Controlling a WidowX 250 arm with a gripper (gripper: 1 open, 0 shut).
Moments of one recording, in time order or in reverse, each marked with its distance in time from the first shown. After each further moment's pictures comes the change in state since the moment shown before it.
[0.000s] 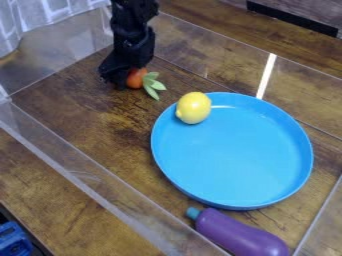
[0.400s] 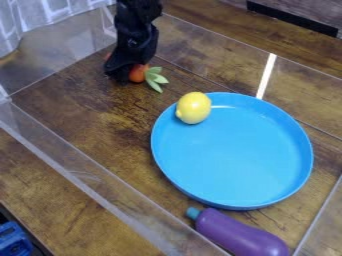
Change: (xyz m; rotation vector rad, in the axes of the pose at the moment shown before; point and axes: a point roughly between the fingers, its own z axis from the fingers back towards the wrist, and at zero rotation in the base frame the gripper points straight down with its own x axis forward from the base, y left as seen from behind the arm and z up) arm -0.003 0.008 -0.008 0.020 0.043 0.081
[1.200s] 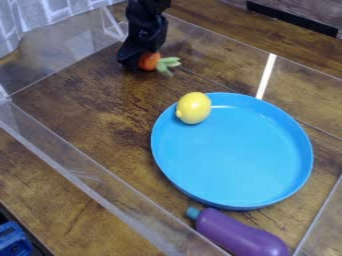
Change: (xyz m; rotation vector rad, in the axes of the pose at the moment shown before) arm -0.004 0.032 -0.018 0.058 -0.005 -0.006
